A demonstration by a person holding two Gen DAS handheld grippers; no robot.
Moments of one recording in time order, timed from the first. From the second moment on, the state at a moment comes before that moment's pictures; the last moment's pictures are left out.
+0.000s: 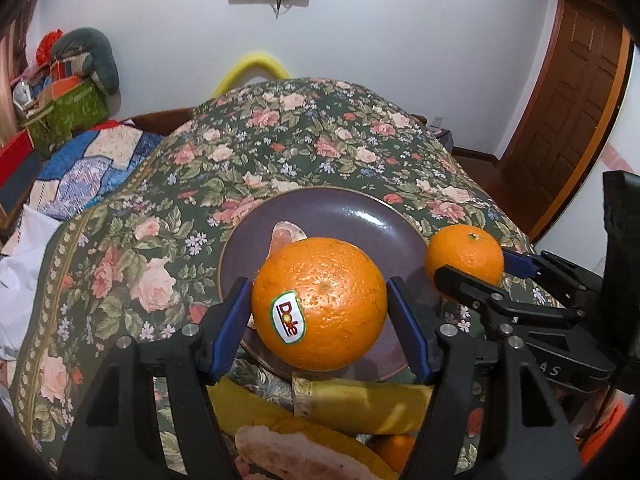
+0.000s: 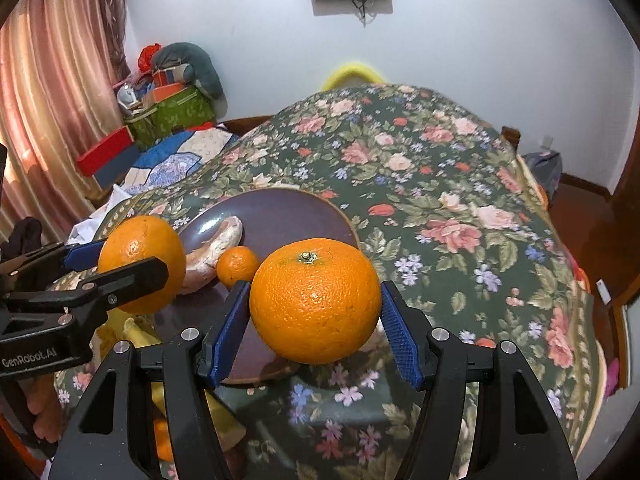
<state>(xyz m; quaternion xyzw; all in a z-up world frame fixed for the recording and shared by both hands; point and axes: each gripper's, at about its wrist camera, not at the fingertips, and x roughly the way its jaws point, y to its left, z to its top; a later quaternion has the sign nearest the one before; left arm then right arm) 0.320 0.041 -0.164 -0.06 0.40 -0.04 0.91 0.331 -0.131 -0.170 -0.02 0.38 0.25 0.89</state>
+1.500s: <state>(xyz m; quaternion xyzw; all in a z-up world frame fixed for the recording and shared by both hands) 0.279 0.051 -0.140 -0.05 0.38 -0.02 0.92 0.305 -0.130 -0.141 -0.06 0.37 0.25 0.89</state>
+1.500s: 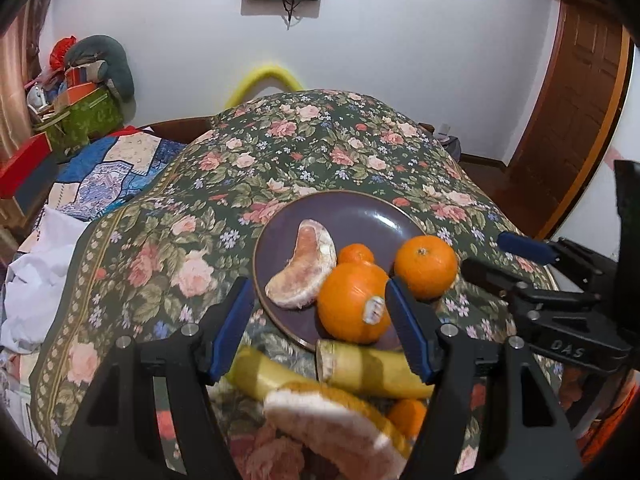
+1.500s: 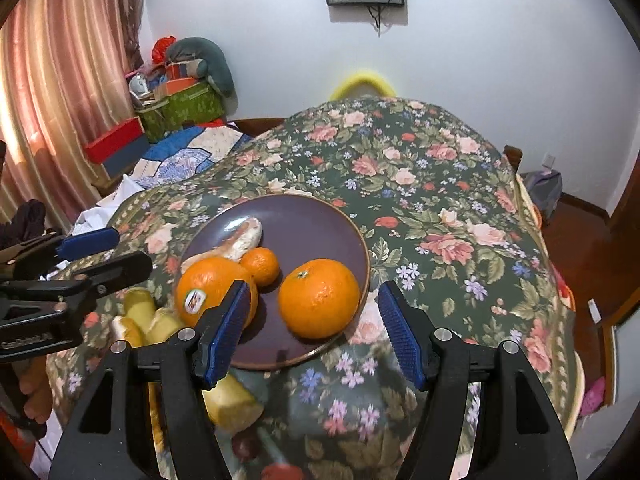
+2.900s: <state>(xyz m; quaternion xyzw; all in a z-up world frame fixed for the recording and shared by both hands) 0.228 0.039 -0.211 -0.12 0.45 -0.02 0.88 0.256 -0.136 -0.181 -0.04 0.40 0.26 0.88</state>
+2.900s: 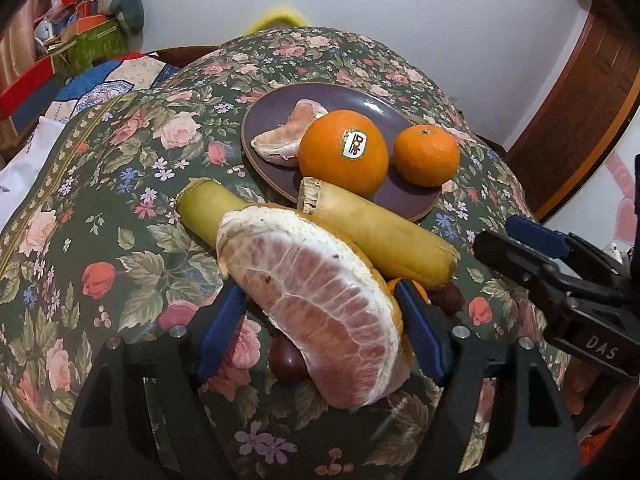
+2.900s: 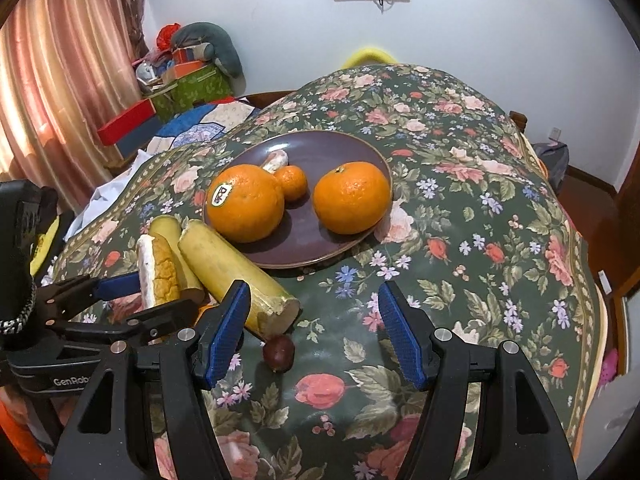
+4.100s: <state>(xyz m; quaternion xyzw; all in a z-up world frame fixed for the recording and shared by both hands) 0.226 0.086 -0.211 -0.17 0.44 0.02 0.88 0.264 -0.087 -0.203 -0.09 0.42 0.34 0.84</state>
